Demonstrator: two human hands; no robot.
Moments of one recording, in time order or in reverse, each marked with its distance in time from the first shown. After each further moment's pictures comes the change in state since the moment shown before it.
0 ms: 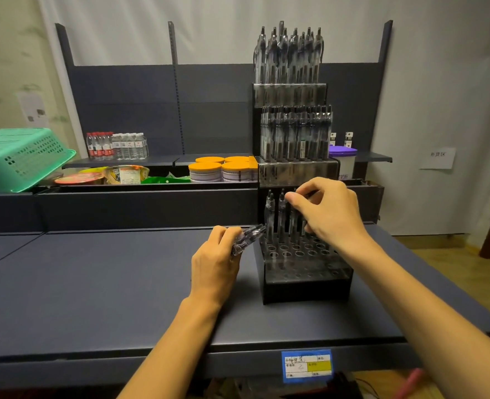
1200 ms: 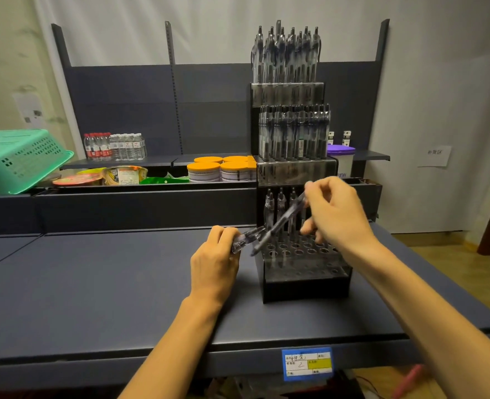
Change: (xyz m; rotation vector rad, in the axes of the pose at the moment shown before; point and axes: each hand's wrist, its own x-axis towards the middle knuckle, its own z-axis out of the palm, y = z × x) left_hand -0.001 -0.004 0.004 0.052 0.009 -0.041; right_hand -0.019 -0.013 -0.012 0.317 -0.045 0.106
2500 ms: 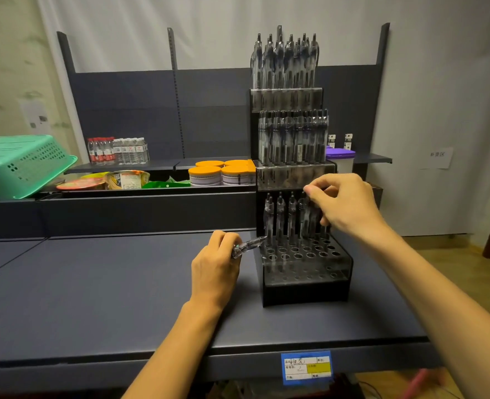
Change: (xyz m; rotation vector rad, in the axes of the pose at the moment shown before) left_hand -0.001 0.001 0.000 0.016 -0.028 -0.006; right_hand 0.033 0.011 -0.021 -0.360 -0.010 -0.112
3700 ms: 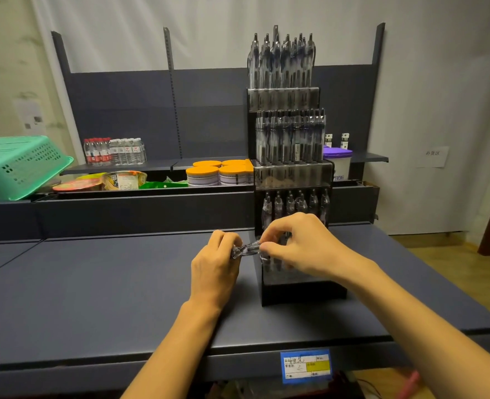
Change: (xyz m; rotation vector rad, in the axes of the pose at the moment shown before) left_hand -0.001 0.000 -0.001 -0.044 -0.018 0.030; right_hand -0.042 -0.021 0.032 -0.008 -0.460 -0.216
